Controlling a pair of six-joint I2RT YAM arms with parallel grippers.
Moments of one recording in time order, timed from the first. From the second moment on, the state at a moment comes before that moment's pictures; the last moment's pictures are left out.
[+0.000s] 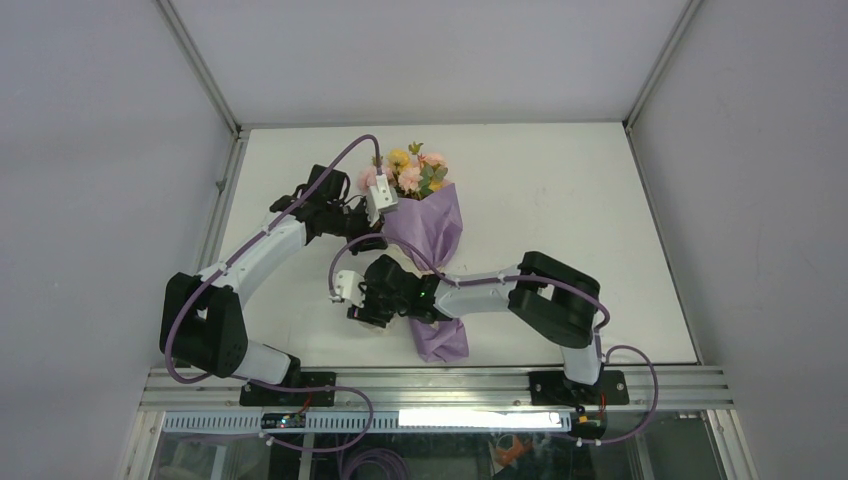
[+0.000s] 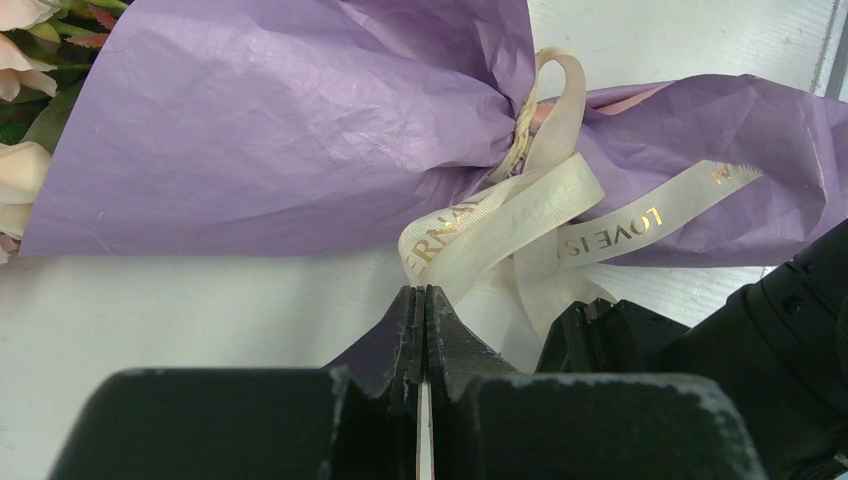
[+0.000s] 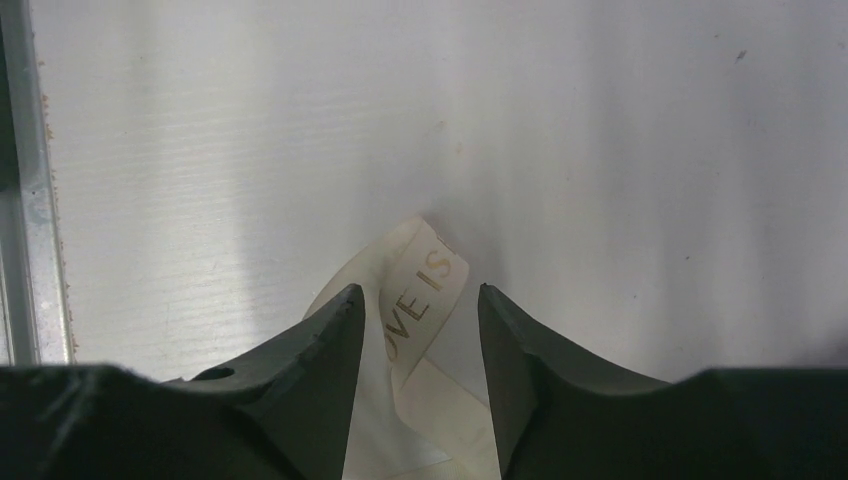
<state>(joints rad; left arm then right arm) -0.36 1.44 1.05 -0.56 0.71 0.65 1.22 1.93 1.12 0.12 -0.14 -0.30</state>
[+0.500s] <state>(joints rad) -0.36 1.44 1.06 -0.59 0.71 0.65 1.16 1.73 1.04 -0.01 -0.19 -0.20</state>
